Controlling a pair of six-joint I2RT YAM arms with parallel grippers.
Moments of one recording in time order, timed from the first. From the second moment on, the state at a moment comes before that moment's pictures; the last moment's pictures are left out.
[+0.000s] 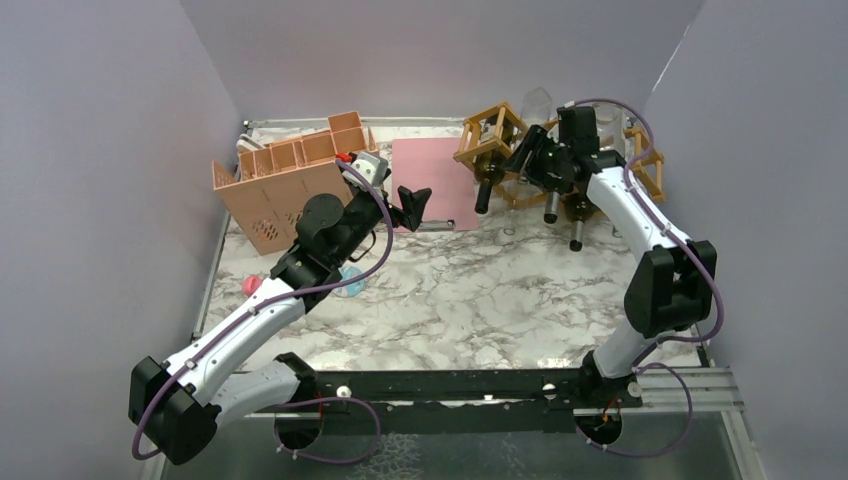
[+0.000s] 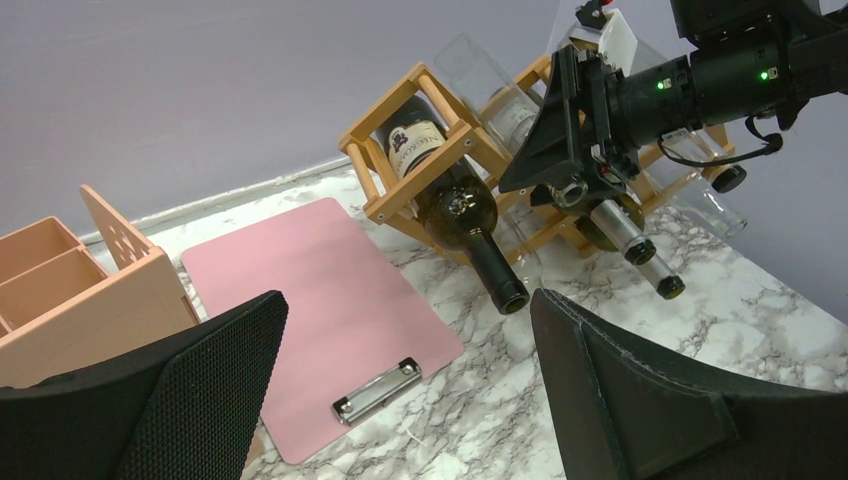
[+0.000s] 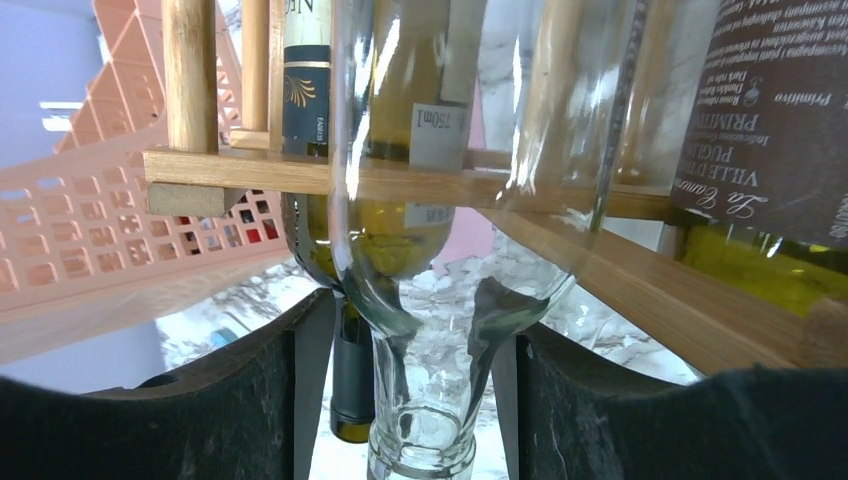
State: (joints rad) left arm -0.65 1.01 0.83 0.26 -0.02 -0.11; right arm 0.19 1.67 1.43 -0.46 -0.24 0.62
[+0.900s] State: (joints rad) left arm -0.65 1.02 0.83 0.26 -0.04 -0.11; right arm 0.15 1.64 1.34 -0.32 -0.32 0.68
